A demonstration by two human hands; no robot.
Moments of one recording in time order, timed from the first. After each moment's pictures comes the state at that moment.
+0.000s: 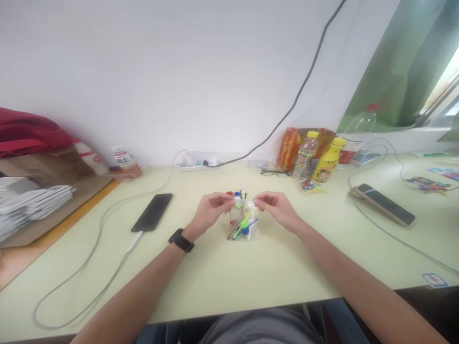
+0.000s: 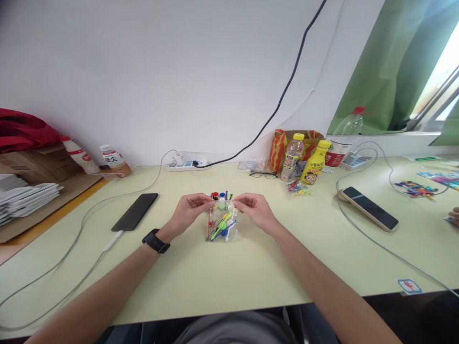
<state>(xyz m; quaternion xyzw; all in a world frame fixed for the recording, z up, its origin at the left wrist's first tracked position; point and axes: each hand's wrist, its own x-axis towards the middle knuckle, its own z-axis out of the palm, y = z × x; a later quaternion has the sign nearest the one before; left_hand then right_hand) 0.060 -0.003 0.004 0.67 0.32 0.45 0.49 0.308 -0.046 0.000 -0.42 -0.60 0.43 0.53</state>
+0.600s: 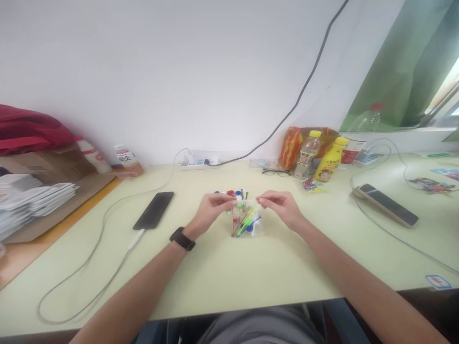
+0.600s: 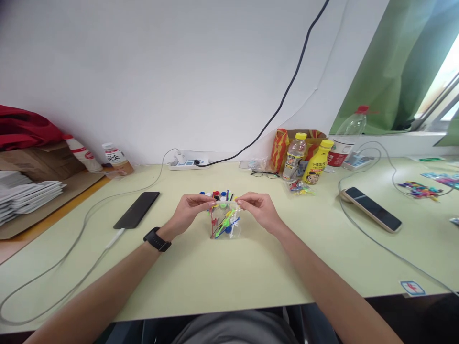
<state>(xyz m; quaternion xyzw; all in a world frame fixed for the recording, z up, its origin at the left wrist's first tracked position) 0.058 -0.005 0.006 0.65 0.34 0.45 0.51 0.317 -0.050 0.000 -0.40 -0.61 0.41 0.55</state>
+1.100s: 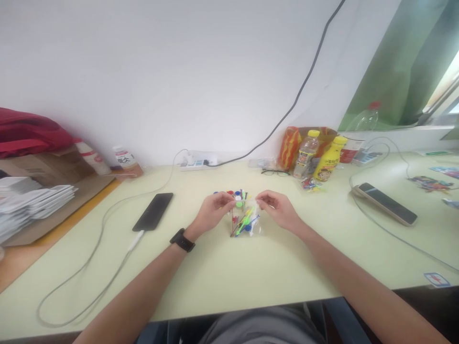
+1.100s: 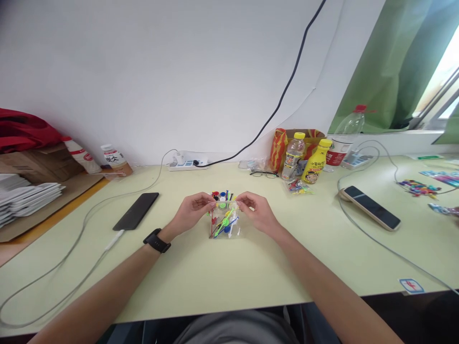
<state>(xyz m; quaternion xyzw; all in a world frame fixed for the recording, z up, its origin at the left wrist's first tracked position) 0.058 -0.002 0.000 0.73 0.33 0.42 0.43 0.312 -0.049 -0.005 -0.42 -0.65 0.35 0.53</state>
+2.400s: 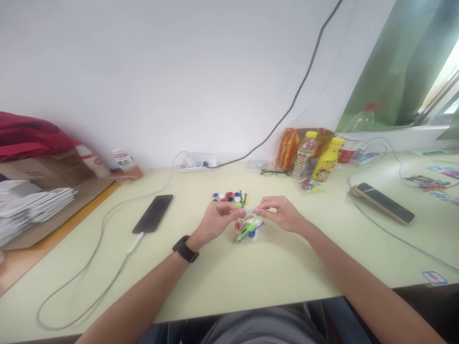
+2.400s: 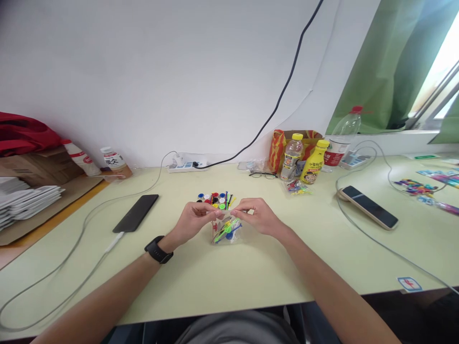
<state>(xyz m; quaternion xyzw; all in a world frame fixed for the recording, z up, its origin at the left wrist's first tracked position) 0.071 -0.029 0.011 0.72 0.31 0.40 0.48 0.320 -0.064 0.019 -0.40 -0.76 0.29 0.42</state>
